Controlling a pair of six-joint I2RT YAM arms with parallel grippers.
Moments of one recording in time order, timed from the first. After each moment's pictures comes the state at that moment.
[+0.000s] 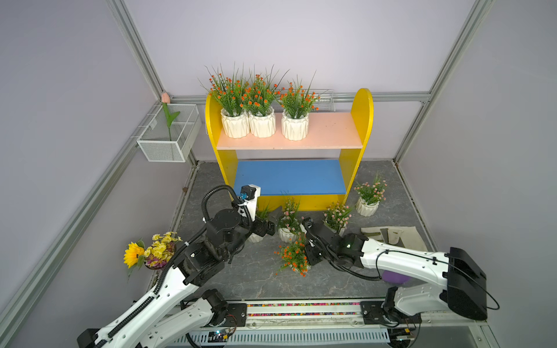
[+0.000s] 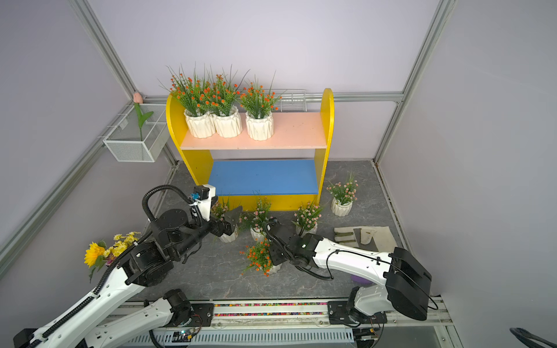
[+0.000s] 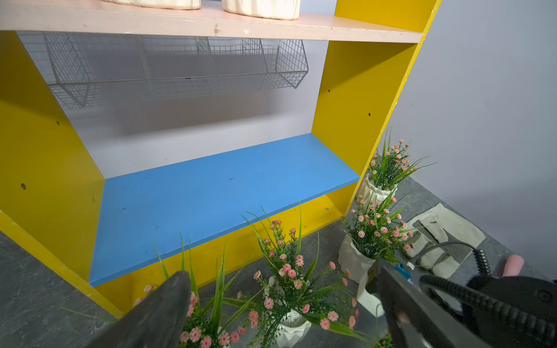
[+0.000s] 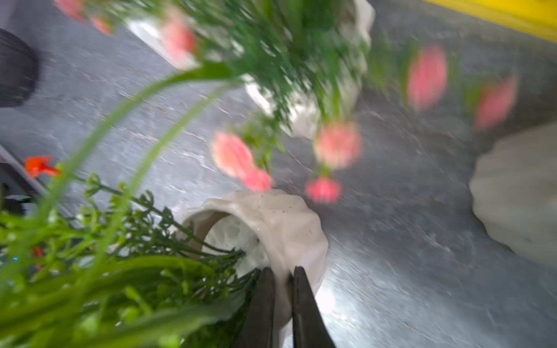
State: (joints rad) left arm -0.83 0.80 0.92 -0.34 -0.22 -0.16; right arm 1.05 1.34 0.84 -0.50 0.10 0.56
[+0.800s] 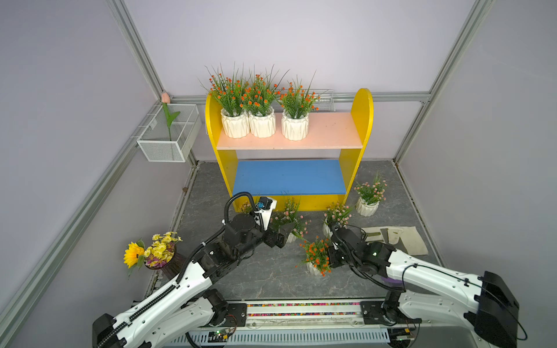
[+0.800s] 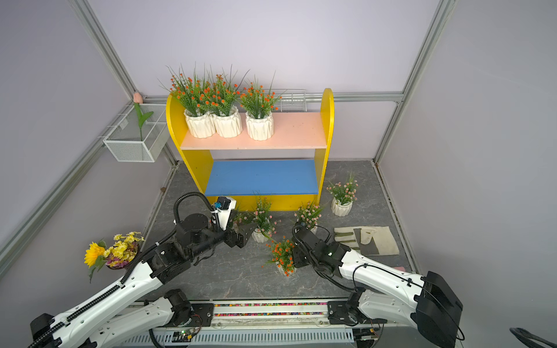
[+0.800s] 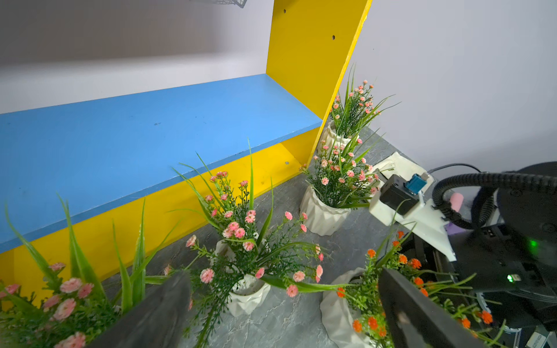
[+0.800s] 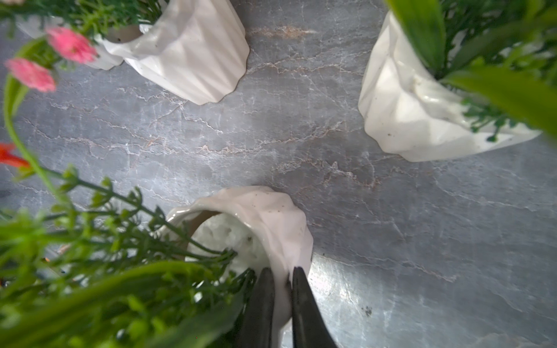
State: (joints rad) left arm -0.83 0.85 0.73 -0.21 -0.01 -0.21; right arm 0.93 1.09 0.63 -0.51 0.10 0.62
